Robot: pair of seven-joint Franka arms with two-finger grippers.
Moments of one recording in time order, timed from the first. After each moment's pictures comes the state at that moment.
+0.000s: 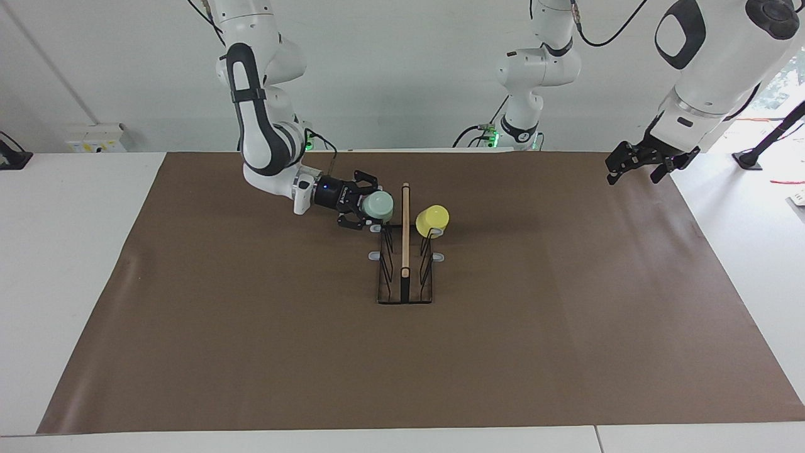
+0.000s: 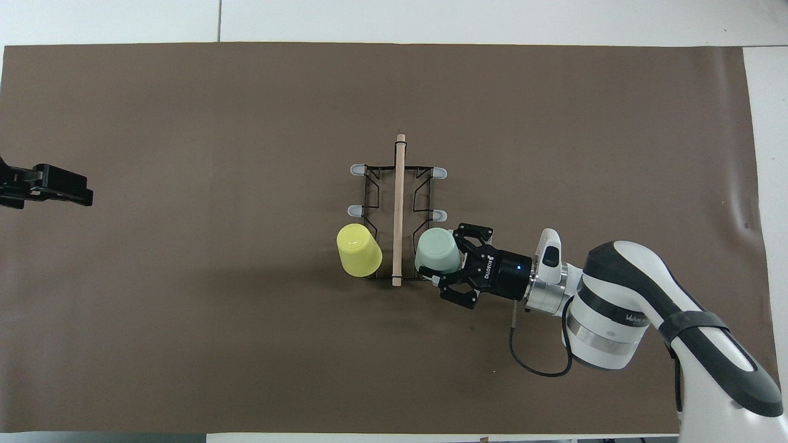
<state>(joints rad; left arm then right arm) -0.02 -0.03 0.00 -1.67 -0.01 1.60 0.02 0.34 0.06 -0.02 -2.51 2.04 2.01 -2.27</state>
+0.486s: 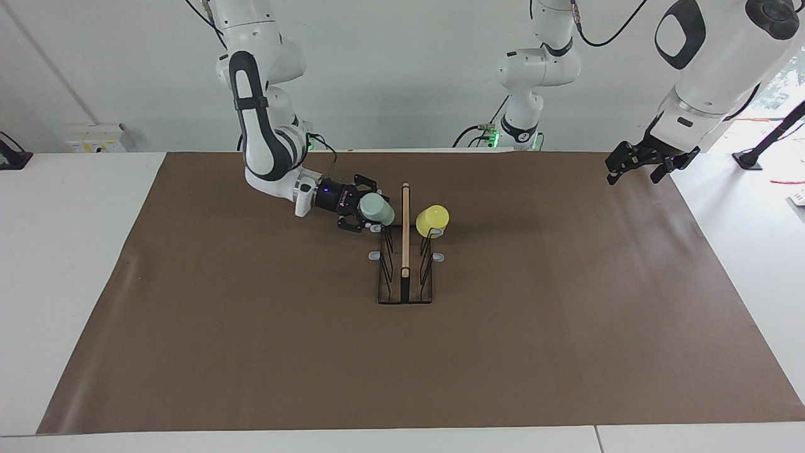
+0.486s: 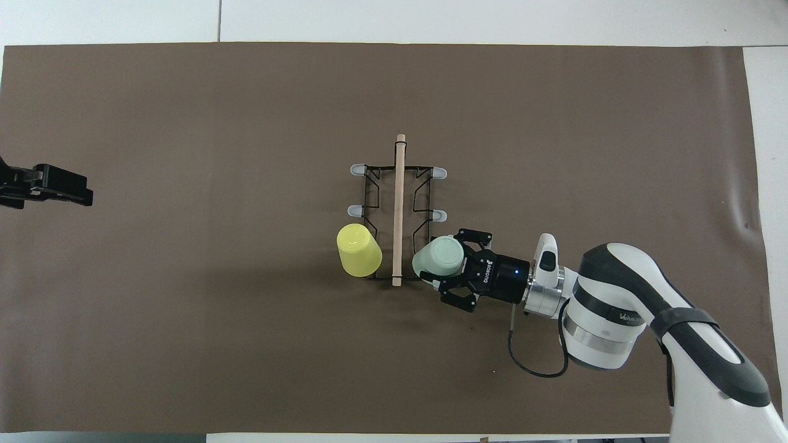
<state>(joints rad) -0.02 -0.03 0.00 -1.67 -0.01 1.60 0.02 0.34 0.08 -0.02 -2.52 2.04 2.01 -2.30</state>
